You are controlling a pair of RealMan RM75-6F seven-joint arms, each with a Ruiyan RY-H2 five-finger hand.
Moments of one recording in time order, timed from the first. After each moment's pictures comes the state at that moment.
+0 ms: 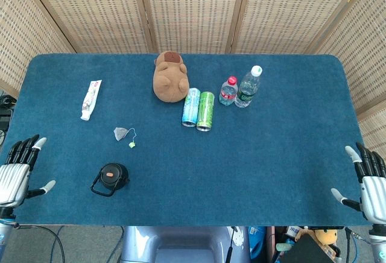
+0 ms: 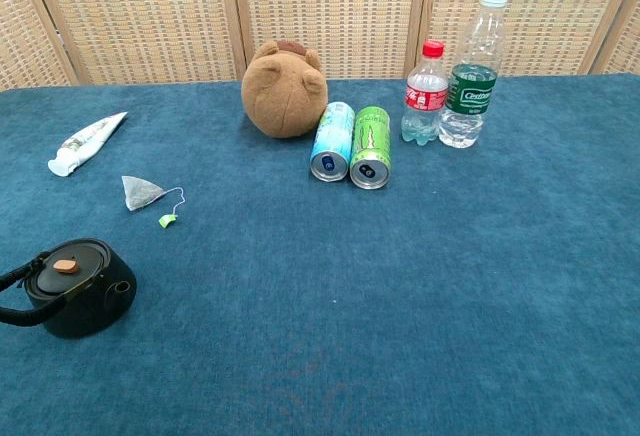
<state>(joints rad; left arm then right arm) -0.17 -1.10 0.02 -1.71 1.44 1.48 0.07 0.02 -1.07 0.09 -1.68 -1.50 1.56 0.06</state>
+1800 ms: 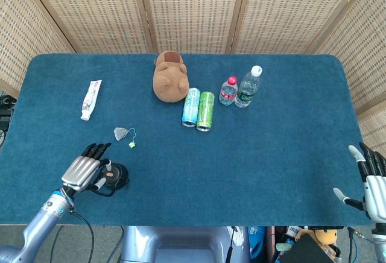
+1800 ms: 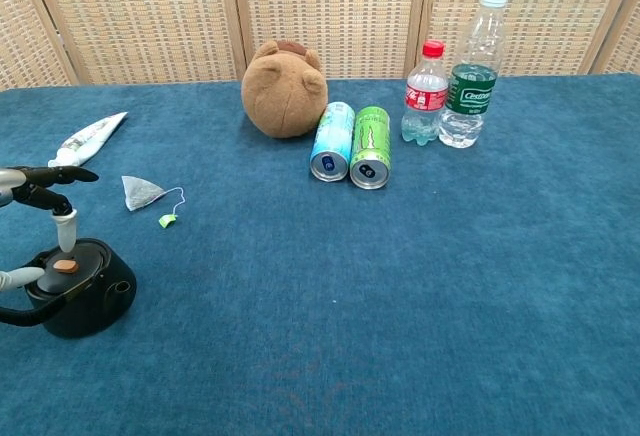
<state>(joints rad) -0.44 -1.26 0.00 -1.69 1.32 1.01 0.27 0.02 -1.06 0.09 -1.68 -1.48 1.54 0.11</state>
